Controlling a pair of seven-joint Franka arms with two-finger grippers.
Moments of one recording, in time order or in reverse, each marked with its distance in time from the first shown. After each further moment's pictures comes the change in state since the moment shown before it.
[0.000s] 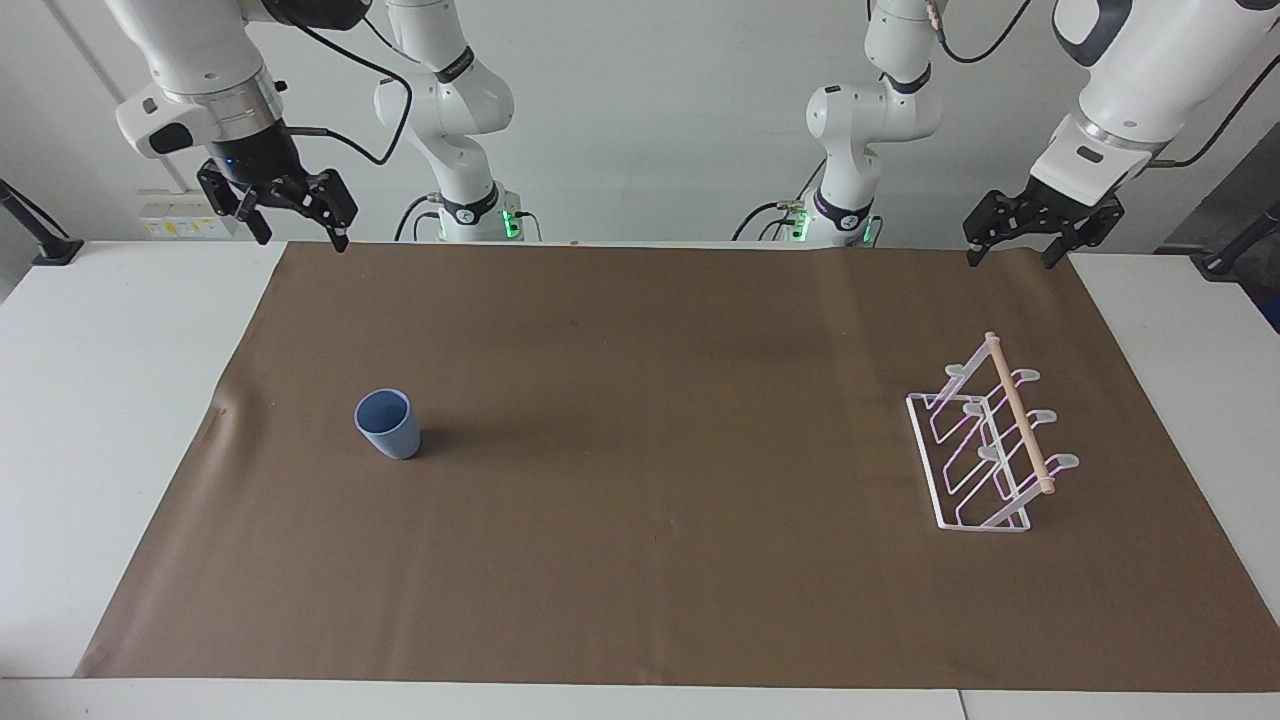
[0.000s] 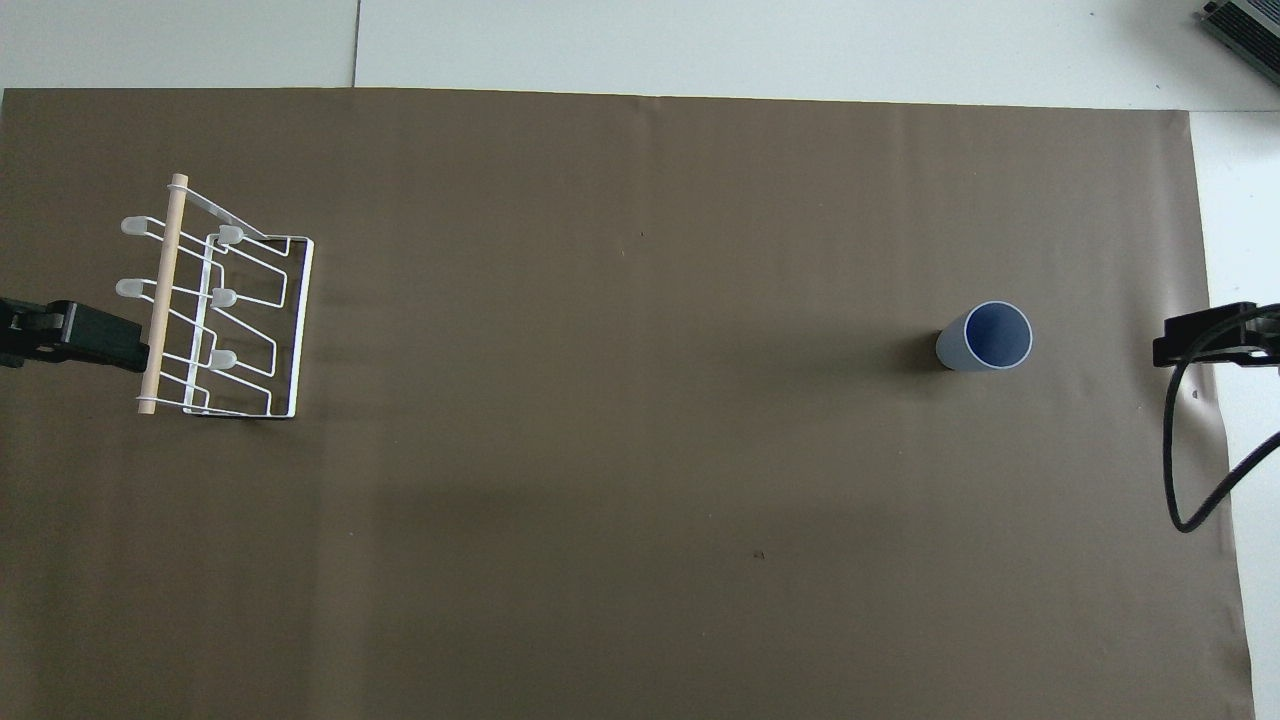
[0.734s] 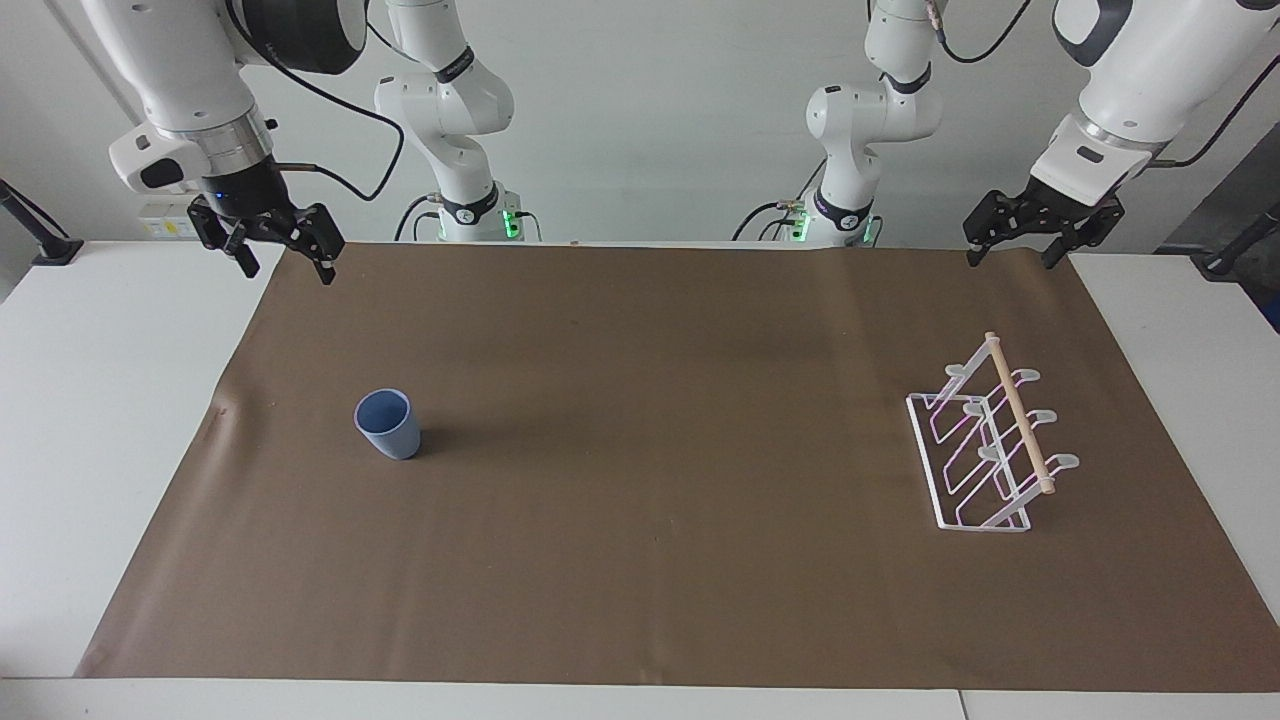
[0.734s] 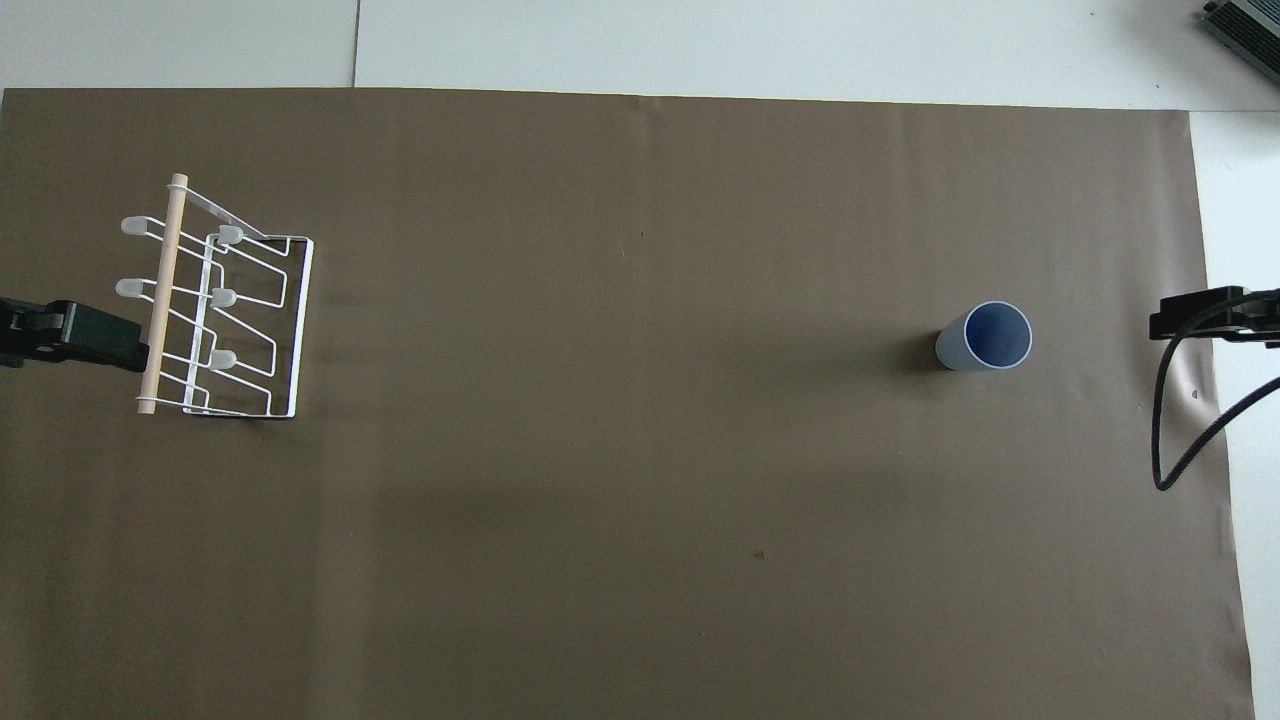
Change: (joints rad) left arm 0.000 0.000 0.000 0.000 0.000 0.000 0.000; right arm -0.047 0.025 -0.013 -0.102 0.002 0.206 -0.075
